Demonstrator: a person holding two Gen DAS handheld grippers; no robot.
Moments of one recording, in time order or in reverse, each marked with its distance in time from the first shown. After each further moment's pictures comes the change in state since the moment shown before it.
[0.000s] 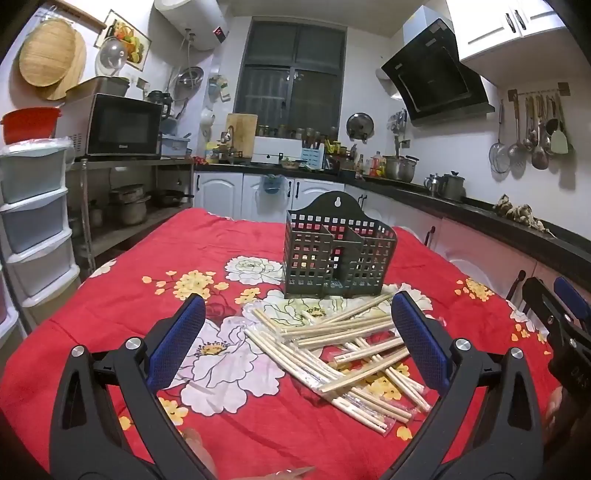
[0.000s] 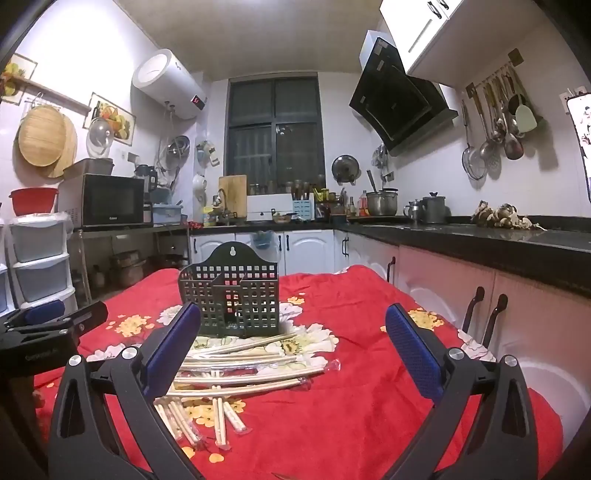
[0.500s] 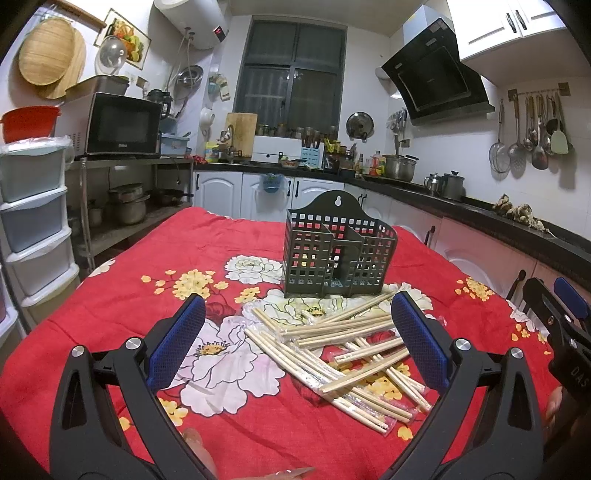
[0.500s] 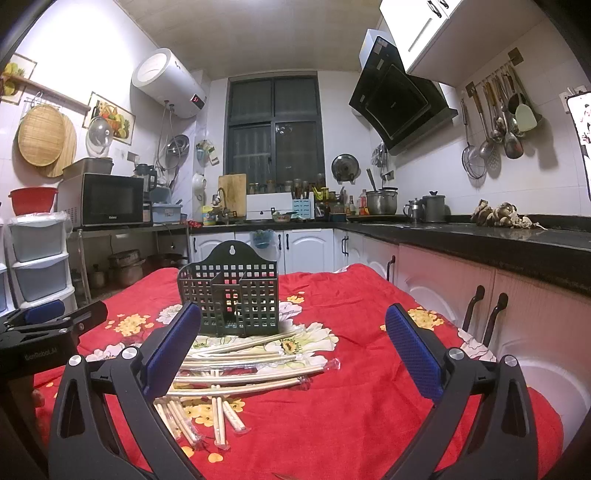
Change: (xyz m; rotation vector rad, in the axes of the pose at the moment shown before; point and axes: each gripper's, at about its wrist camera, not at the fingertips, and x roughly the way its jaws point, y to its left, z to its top) left arm 0.001 0.001 0.000 0.007 0.004 -0.001; right arm 0.000 0.000 0.000 0.000 0.001 0.000
